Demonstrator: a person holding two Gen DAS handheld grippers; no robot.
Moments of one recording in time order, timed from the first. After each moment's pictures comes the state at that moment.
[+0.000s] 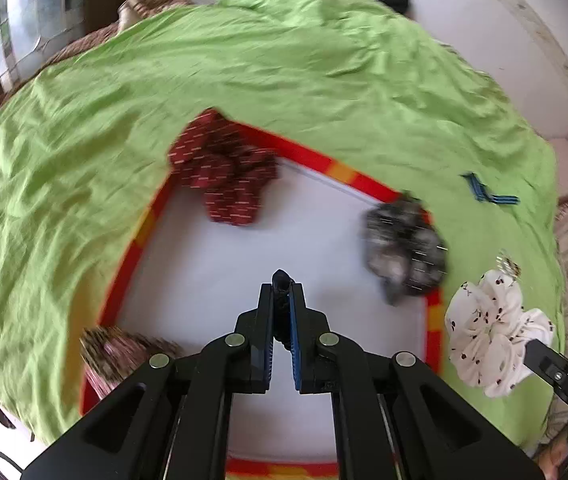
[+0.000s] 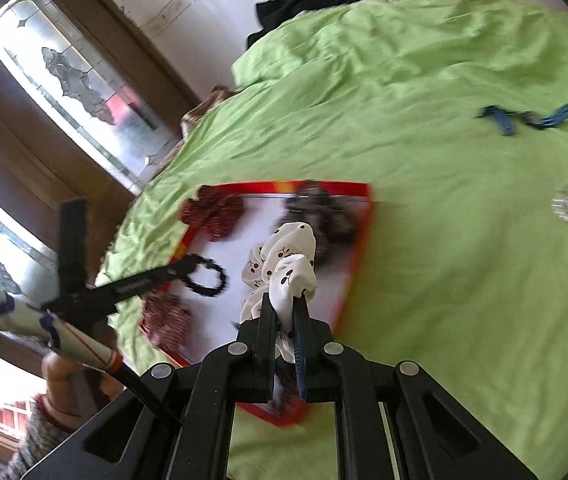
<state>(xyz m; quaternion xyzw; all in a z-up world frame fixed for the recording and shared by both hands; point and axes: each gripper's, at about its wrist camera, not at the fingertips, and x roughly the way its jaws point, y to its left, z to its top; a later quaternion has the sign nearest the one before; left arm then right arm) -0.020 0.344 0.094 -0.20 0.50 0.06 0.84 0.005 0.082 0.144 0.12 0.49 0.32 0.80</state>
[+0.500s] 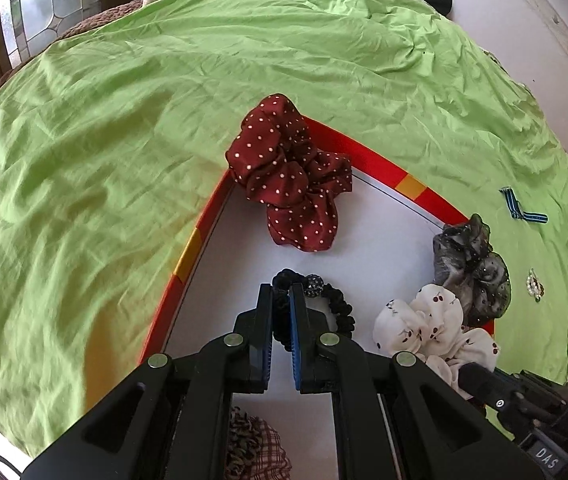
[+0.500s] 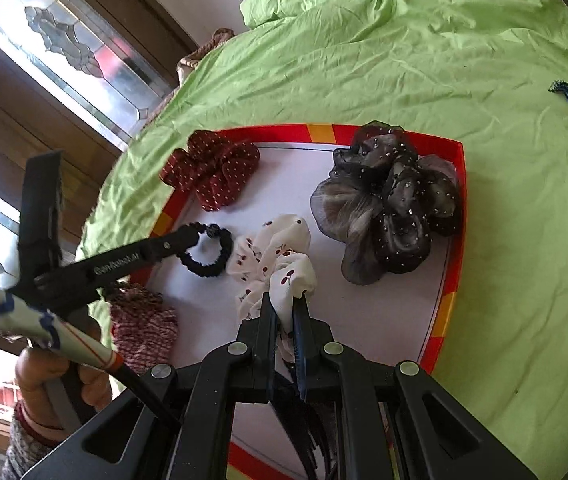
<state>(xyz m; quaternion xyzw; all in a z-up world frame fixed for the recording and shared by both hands) 0.000 0.381 0.062 -0.21 0.51 0.08 0.83 0.029 0.170 0.084 0.06 0.54 0.33 0.77</state>
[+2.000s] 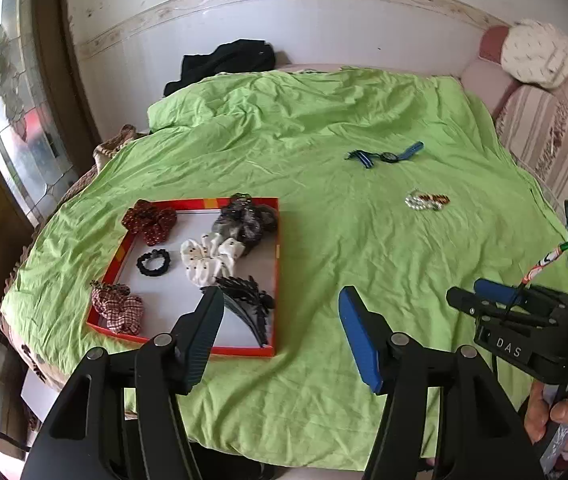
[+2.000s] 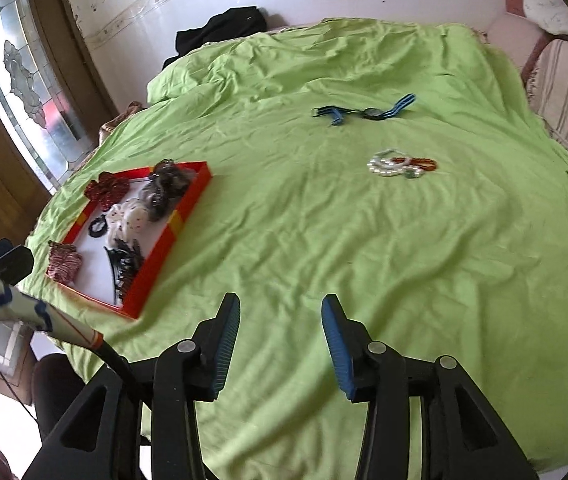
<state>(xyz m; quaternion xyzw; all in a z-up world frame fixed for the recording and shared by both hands) -0.170 0.100 0.200 0.02 0.38 0.04 0.92 -0.096 -0.086 0.139 0.04 0.45 0.16 0.88</state>
